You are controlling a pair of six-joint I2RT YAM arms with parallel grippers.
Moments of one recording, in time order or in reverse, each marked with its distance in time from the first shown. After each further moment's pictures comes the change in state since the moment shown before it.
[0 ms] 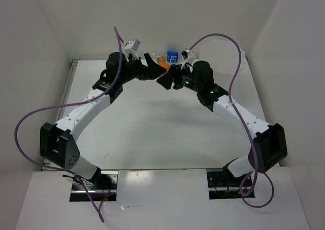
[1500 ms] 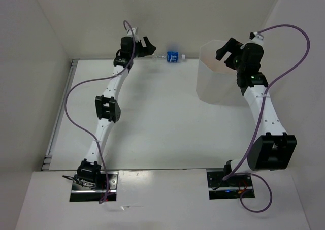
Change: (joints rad) left arm 0.225 1.434 1.750 -0.348 -0.084 0.174; right arm -0.539 -0.037 0.179 -0.258 0.340 -0.016
